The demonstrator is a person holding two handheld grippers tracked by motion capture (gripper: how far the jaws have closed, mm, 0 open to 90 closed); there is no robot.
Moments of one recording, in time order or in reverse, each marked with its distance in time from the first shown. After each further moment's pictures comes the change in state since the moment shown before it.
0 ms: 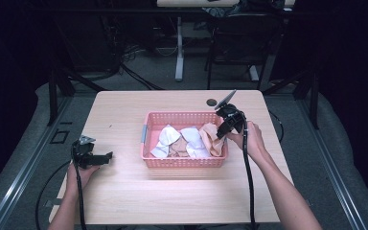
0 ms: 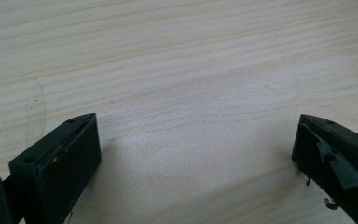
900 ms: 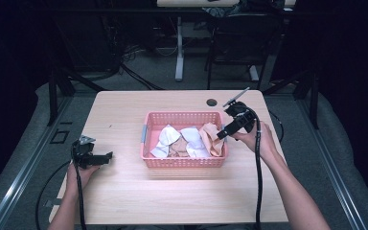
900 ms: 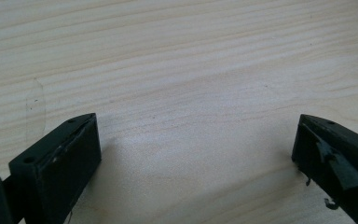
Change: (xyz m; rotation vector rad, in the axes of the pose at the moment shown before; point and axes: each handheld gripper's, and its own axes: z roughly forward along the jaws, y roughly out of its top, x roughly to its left) left arm 0.000 0.000 0.000 0.001 0.000 0.000; right arm -0.006 -0.021 -0.032 -0.143 0.099 -0.050
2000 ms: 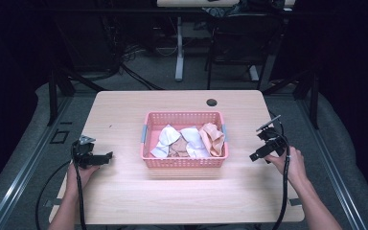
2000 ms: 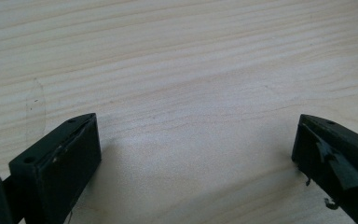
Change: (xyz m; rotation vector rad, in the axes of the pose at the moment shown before) left arm 0.000 0.000 0.000 0.000 0.000 -0.001; right arm -0.080 -0.111 0.025 0.142 -0.153 0.119
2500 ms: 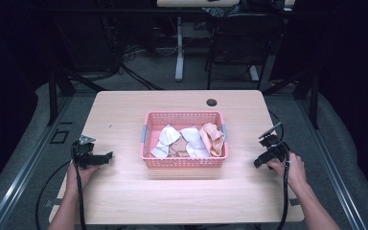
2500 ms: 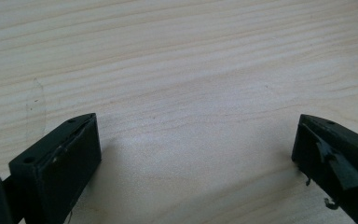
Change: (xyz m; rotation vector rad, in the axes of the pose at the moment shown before) left arm 0.000 0.000 0.000 0.001 -0.001 0.000; right arm -0.019 -0.018 0.041 0.051 -0.036 0.074
